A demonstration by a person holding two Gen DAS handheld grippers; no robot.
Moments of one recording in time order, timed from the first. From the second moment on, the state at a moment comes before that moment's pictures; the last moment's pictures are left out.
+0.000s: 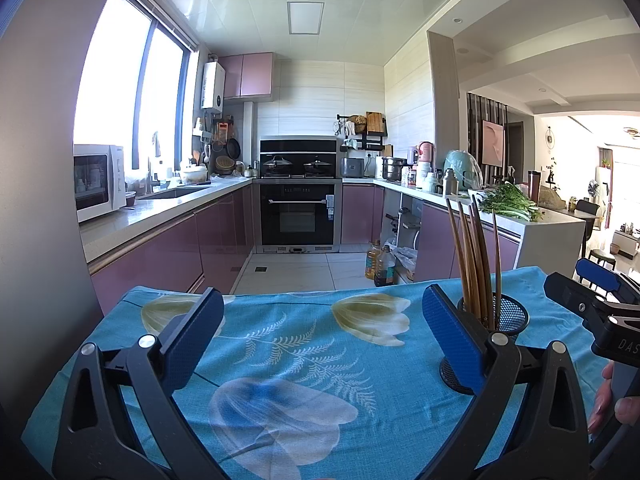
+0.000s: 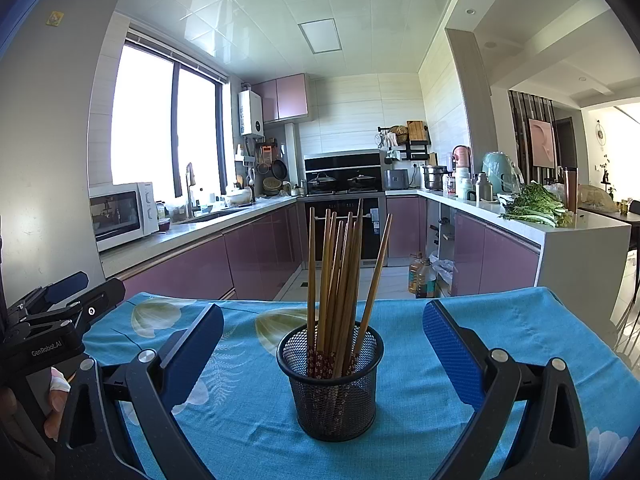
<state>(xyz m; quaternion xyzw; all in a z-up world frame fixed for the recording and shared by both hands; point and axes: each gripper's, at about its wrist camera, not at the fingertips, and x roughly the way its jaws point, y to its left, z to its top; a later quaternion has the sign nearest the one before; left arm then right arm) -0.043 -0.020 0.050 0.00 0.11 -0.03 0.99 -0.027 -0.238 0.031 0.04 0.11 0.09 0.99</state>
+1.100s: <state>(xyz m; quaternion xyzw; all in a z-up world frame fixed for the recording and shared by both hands) -0.045 -0.022 0.042 0.00 0.11 -0.03 0.99 -0.025 -0.239 0.030 0.04 0.12 0.09 0.99</state>
